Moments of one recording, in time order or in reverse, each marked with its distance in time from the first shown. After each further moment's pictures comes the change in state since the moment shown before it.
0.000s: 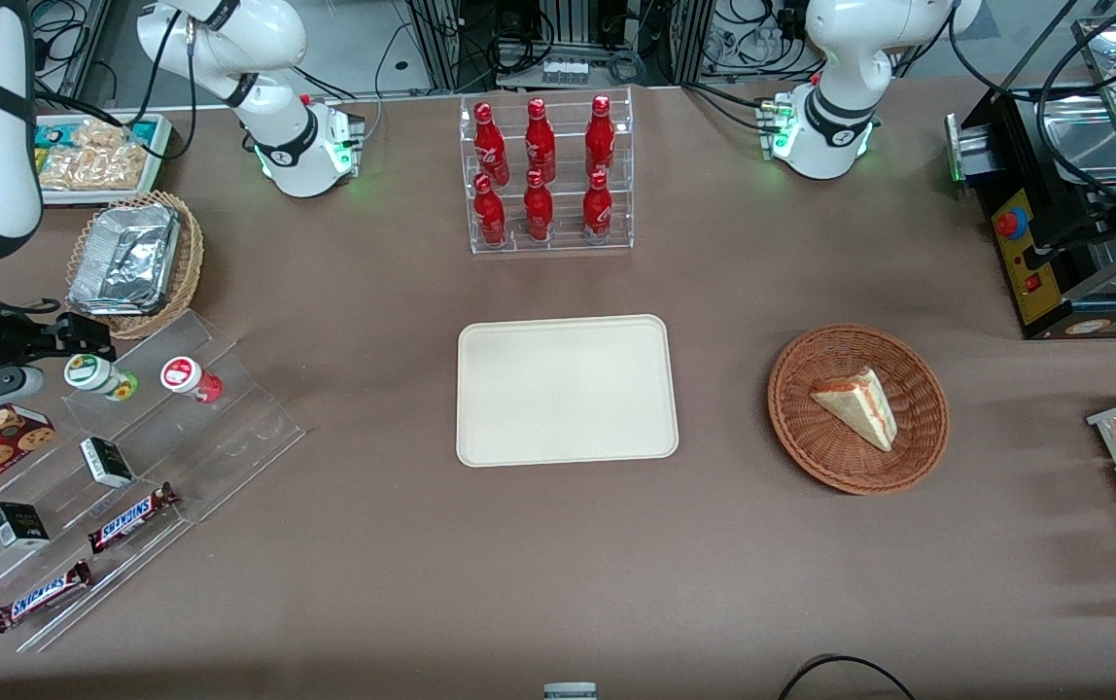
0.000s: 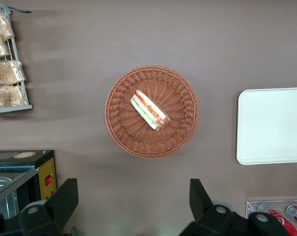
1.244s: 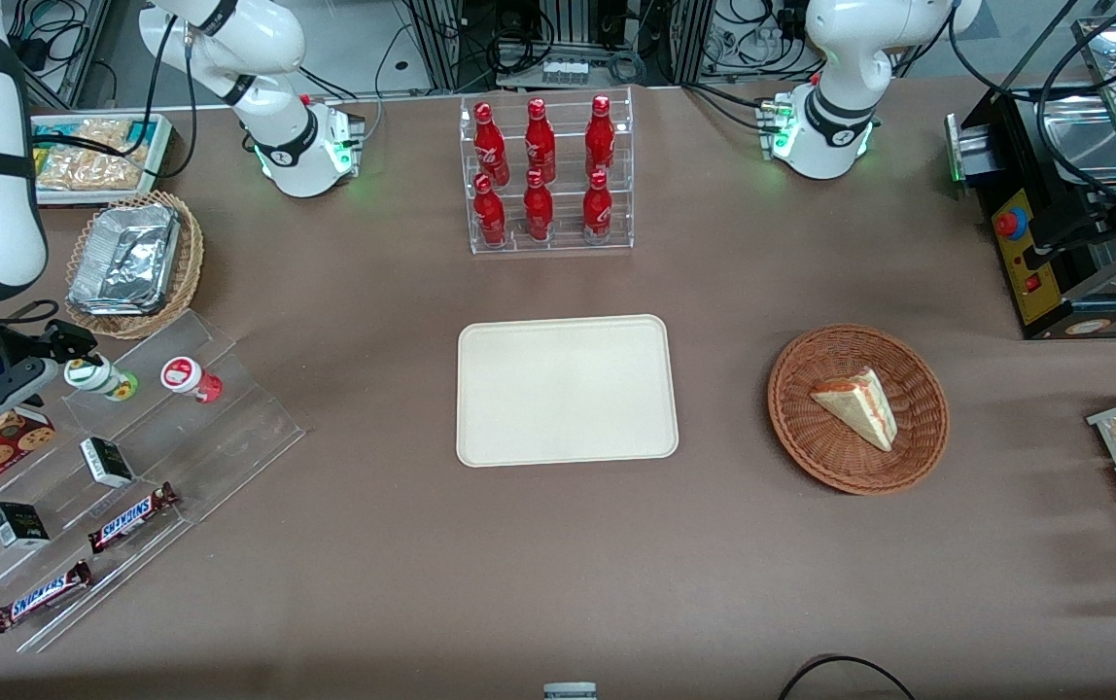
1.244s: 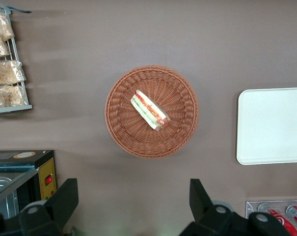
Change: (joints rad) arm -0.122 0.039 -0.002 -0.177 0.000 0.244 -0.365
